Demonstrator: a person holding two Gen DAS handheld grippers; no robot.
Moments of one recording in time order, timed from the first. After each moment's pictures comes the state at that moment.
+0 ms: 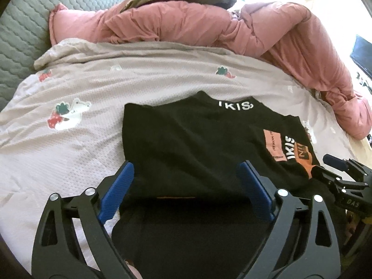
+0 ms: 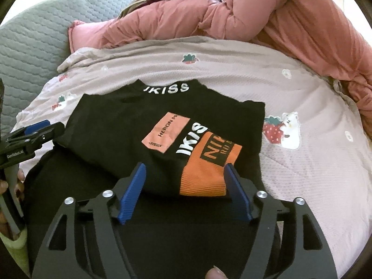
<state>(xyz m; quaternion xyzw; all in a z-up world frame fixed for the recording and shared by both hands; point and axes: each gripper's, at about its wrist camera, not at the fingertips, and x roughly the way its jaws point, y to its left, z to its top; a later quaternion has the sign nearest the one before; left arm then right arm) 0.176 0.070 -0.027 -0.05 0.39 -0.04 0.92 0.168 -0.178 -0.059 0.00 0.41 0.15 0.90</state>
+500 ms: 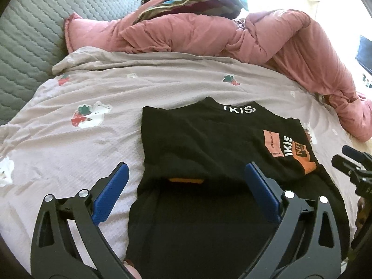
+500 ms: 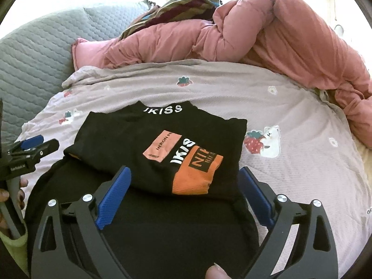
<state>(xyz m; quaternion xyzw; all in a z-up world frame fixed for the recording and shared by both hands) 0.137 0.069 -0.008 -0.05 0.37 -0.01 0.93 0.139 -0.201 -0.028 0.01 0.36 0.15 0.92</state>
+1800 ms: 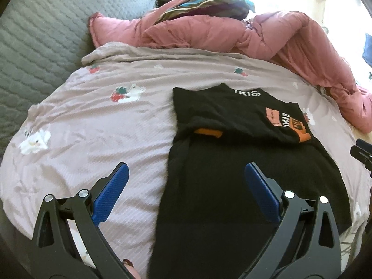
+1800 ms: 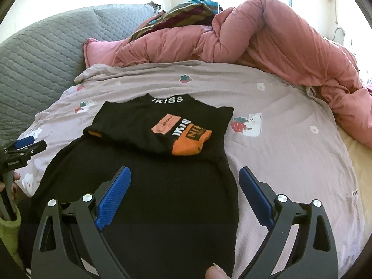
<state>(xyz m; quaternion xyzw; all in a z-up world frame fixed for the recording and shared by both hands) 0.040 0.092 0.007 -0.04 0.38 0.04 0.92 0.056 -0.233 -0.013 0.00 0.36 0.16 0.92</state>
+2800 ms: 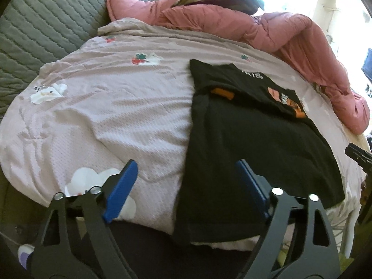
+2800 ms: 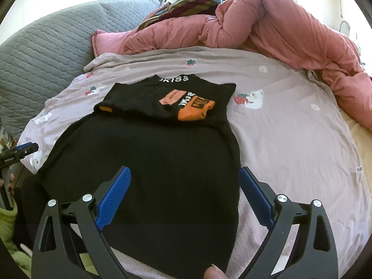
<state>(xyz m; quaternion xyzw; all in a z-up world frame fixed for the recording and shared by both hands) -0.036 0.125 -0.018 -0.09 0.41 0.02 0.91 0.008 -0.252 -0.039 0.01 0.38 0.18 0.90</state>
